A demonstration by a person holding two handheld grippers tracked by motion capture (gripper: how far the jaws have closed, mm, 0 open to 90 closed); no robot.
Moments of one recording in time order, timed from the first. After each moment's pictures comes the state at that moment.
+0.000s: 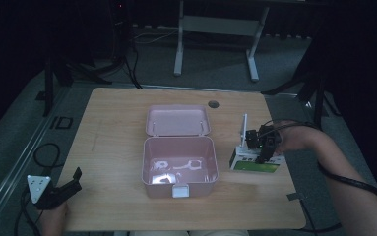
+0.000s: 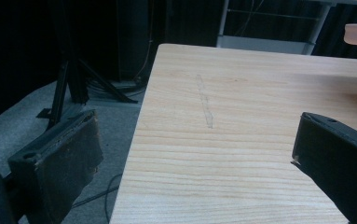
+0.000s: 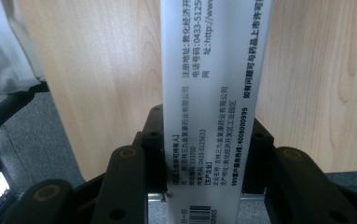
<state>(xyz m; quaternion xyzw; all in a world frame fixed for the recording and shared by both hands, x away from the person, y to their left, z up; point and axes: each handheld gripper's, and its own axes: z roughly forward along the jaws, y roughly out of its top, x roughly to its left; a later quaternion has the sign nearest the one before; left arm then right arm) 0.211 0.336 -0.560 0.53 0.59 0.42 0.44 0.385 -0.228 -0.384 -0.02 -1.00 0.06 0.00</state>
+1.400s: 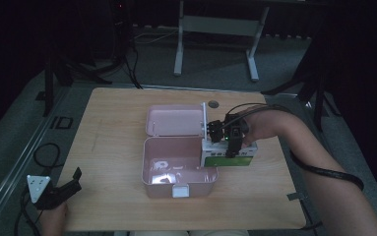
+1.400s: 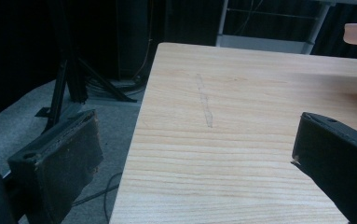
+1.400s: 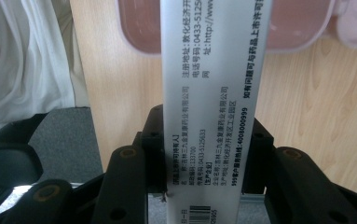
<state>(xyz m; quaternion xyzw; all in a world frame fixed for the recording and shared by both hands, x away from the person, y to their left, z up) 0.211 0.337 -0.559 0.53 0.59 0.42 0.44 0.357 -0.118 -0.321 0.03 -1.00 0.08 -0.01</state>
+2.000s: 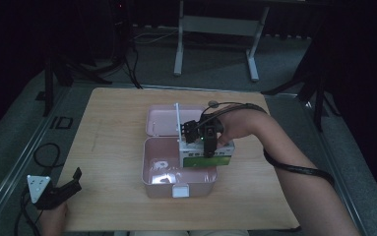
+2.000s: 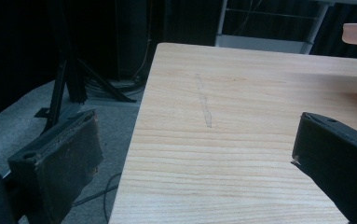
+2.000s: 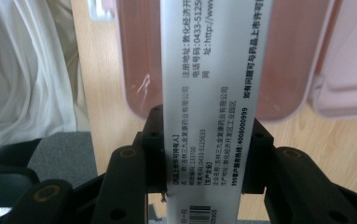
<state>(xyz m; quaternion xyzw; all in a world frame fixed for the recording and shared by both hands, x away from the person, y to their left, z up) 0.211 0.337 -0.559 0.53 0.59 0.42 0.44 0.354 -0.060 -0.324 0.05 -1.00 0.07 -0.01</state>
